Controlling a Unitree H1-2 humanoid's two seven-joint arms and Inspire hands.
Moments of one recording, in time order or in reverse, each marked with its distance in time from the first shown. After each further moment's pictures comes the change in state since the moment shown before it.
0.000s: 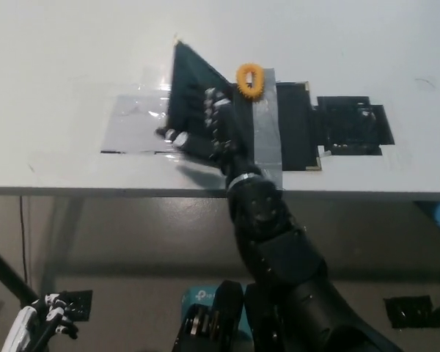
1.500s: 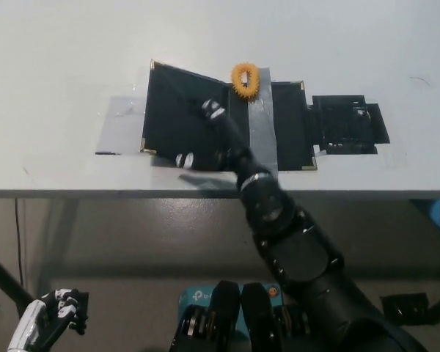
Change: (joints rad) left_arm -0.007 0.008 -0.038 -0.021 0.031 0.016 0.000; right_arm -0.004 -0.064 -0.053 -0.072 -0.195 0.123 0.067
